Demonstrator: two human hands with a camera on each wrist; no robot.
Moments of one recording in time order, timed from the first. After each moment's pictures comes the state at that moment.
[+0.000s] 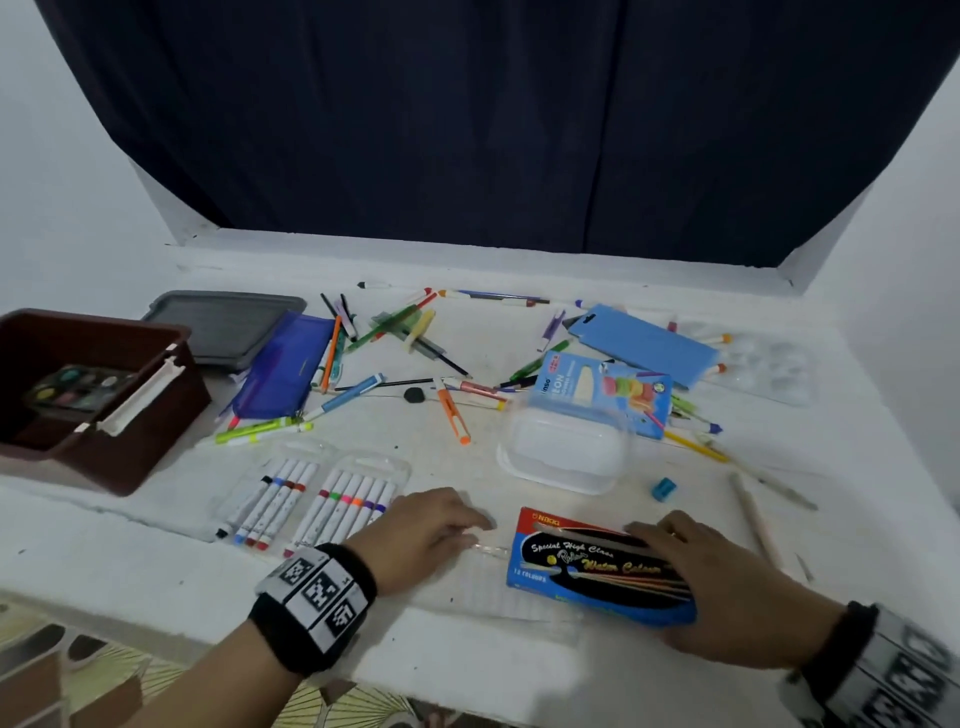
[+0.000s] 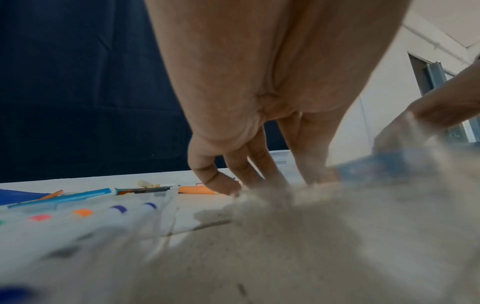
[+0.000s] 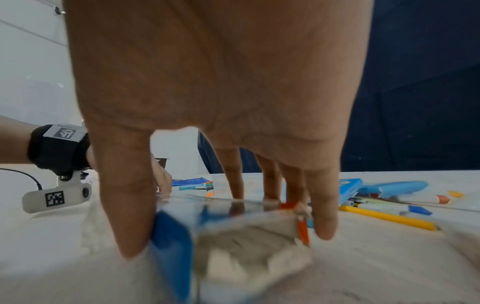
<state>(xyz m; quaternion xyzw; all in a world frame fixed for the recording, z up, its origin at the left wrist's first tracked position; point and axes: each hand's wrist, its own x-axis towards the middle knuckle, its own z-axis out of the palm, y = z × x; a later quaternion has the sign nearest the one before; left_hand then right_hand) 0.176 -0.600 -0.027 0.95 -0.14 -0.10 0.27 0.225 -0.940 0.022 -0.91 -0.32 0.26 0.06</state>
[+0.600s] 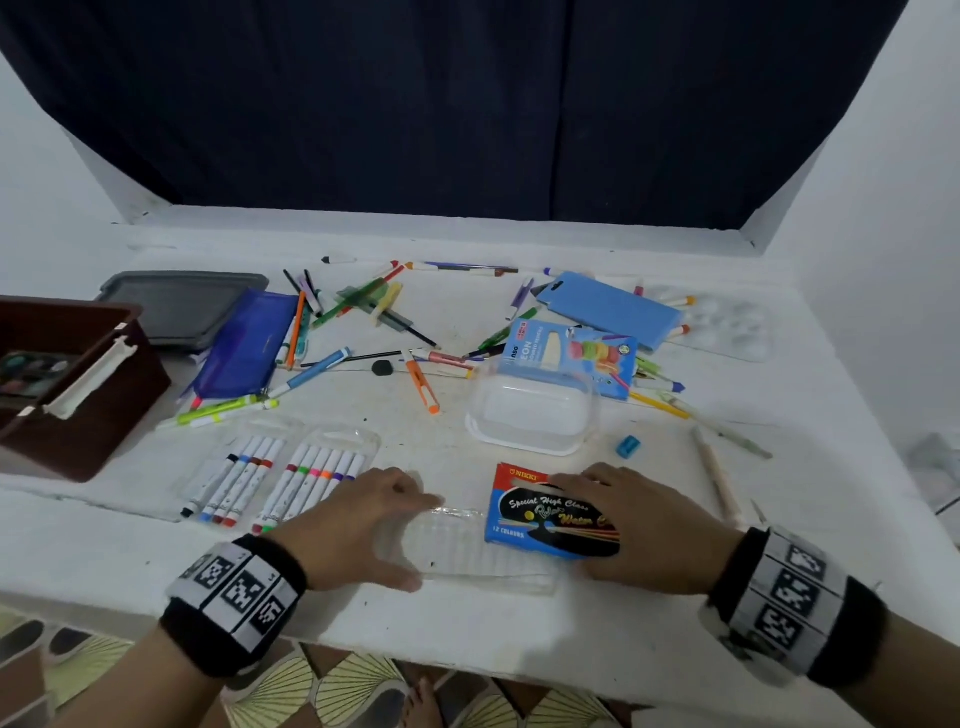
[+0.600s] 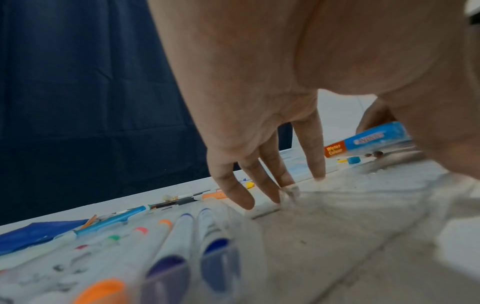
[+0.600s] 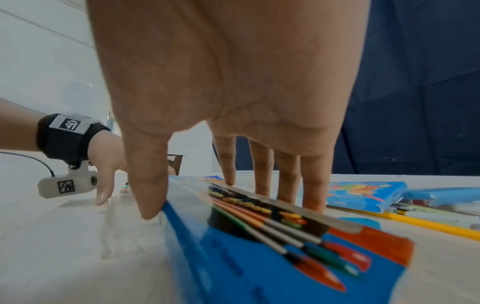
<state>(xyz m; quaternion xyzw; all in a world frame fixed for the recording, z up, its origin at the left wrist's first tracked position) 0.150 -0.586 -0.024 0.96 -0.13 -0.18 0.18 0.226 -0.918 0.009 -0.91 -0.35 0.20 0.08</state>
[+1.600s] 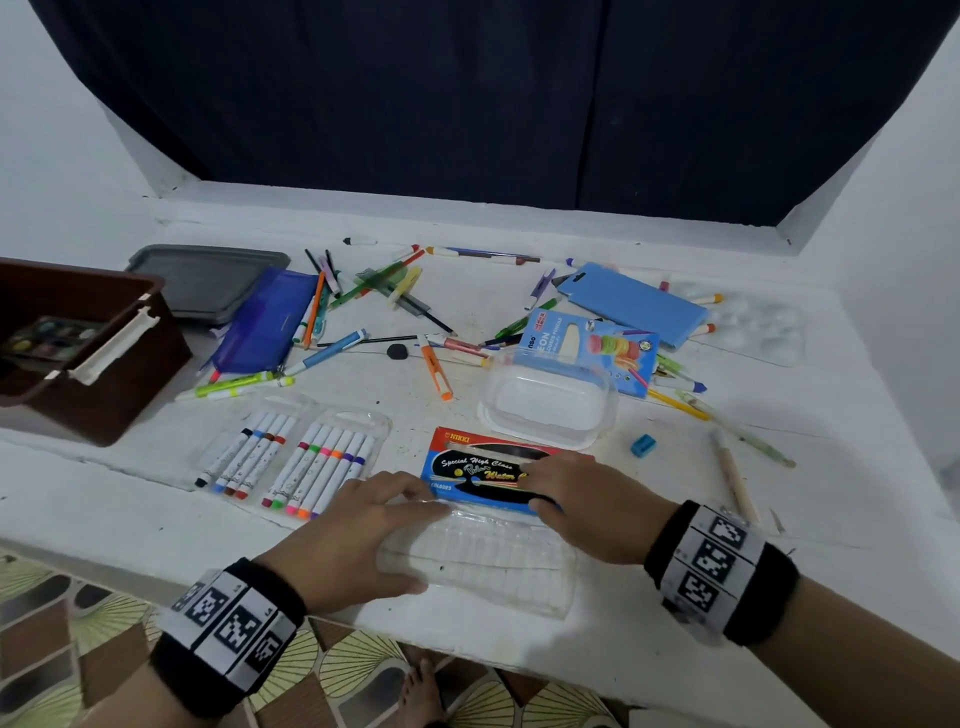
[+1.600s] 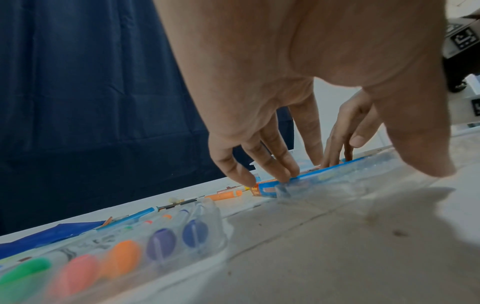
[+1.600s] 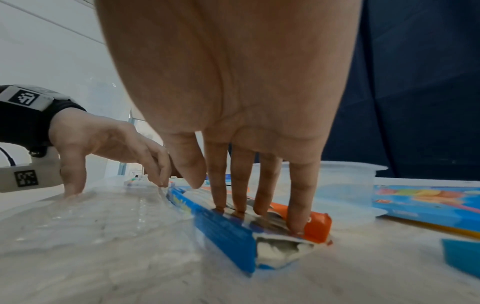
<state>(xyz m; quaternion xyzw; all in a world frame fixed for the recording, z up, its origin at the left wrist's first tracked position) 0.118 -0.598 -0.031 0.96 -0.12 -0.09 0.21 0.247 -0.870 -0.020 -0.87 -0.45 0.17 0.11</state>
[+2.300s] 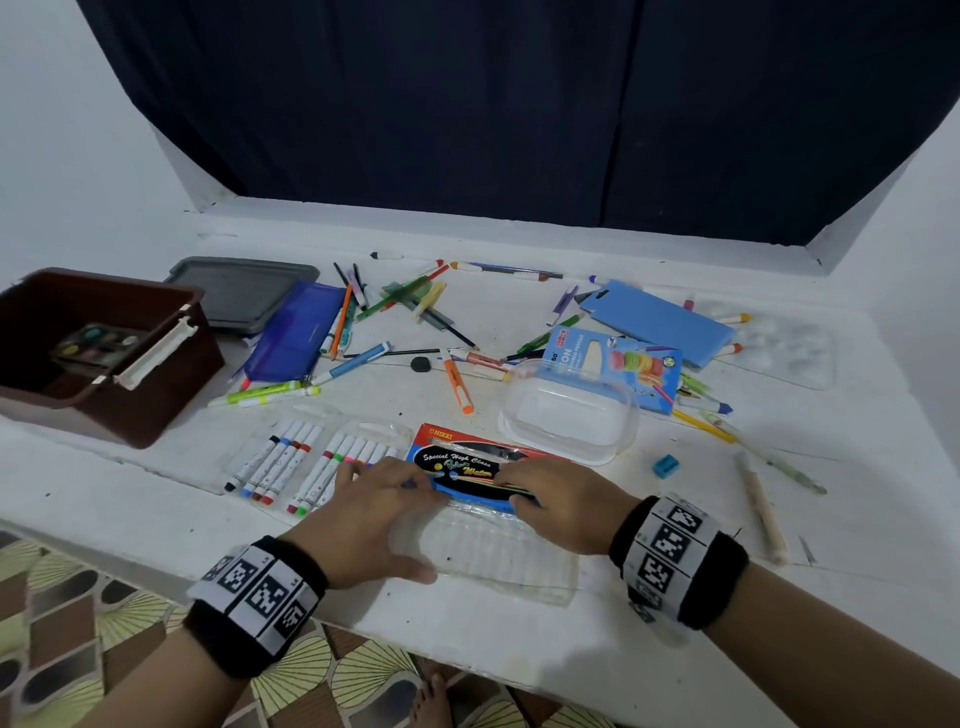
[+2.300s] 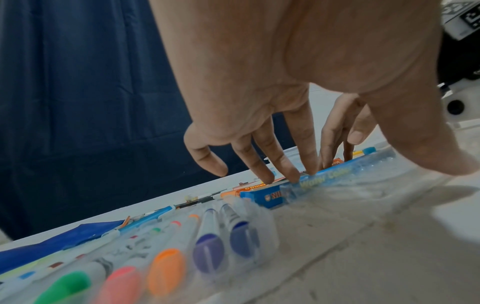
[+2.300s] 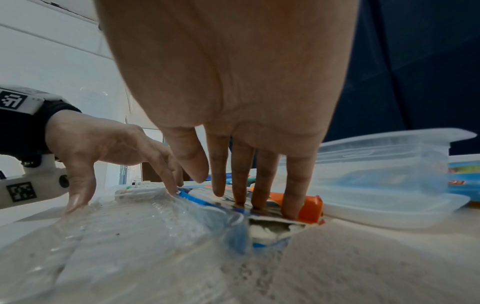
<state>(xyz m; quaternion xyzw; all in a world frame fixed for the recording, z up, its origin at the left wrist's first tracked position) 0.133 -0.589 -0.015 0.98 -0.05 -0.12 0.12 0.252 -0.828 -0.017 -0.86 -0.45 0.19 0.17</state>
